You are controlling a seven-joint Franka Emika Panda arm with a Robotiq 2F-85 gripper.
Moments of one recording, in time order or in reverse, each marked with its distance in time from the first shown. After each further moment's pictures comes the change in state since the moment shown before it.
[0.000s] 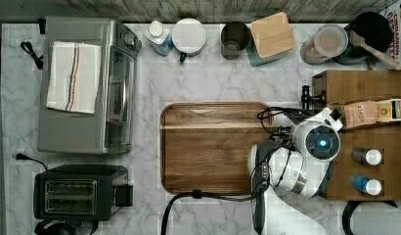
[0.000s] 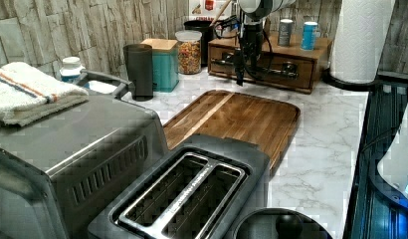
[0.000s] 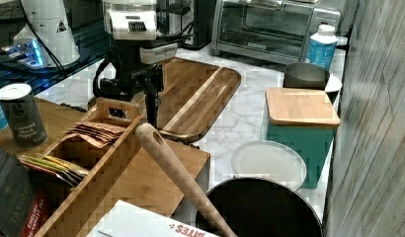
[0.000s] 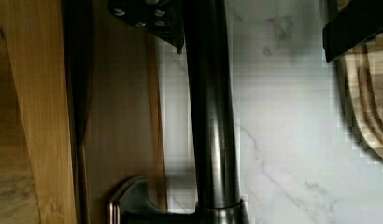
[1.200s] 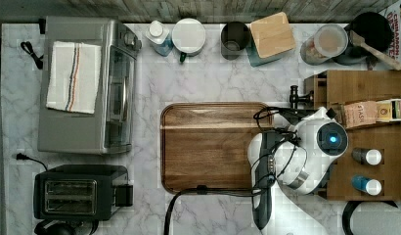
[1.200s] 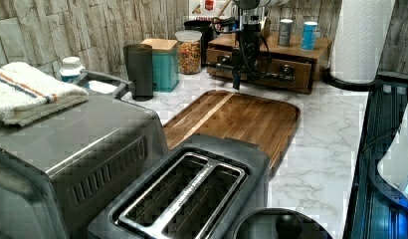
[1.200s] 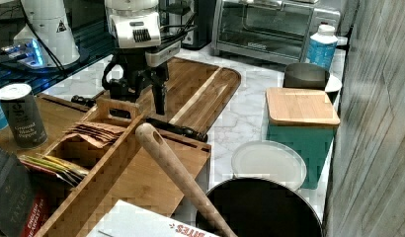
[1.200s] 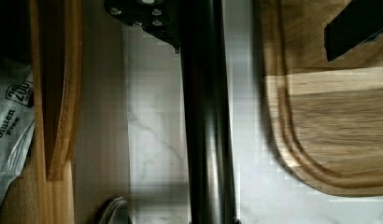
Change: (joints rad) arm -0.084 -0.020 0.120 0.018 0.233 -0.154 -0.183
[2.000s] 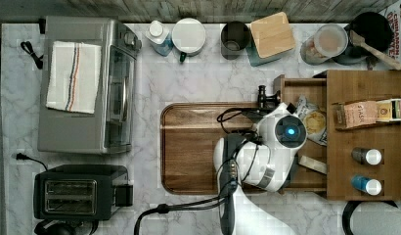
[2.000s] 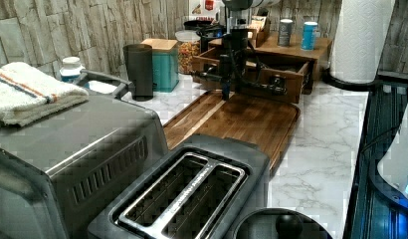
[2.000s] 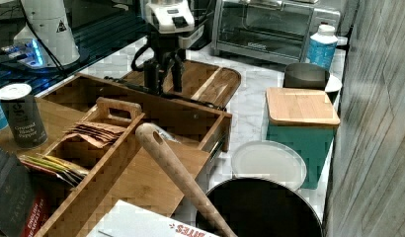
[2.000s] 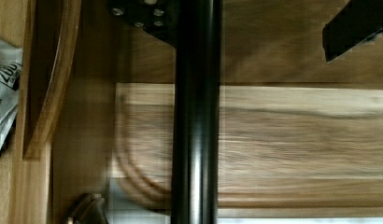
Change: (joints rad) arm 0.102 -0.066 0.090 -0.070 -0.001 -0.062 0.095
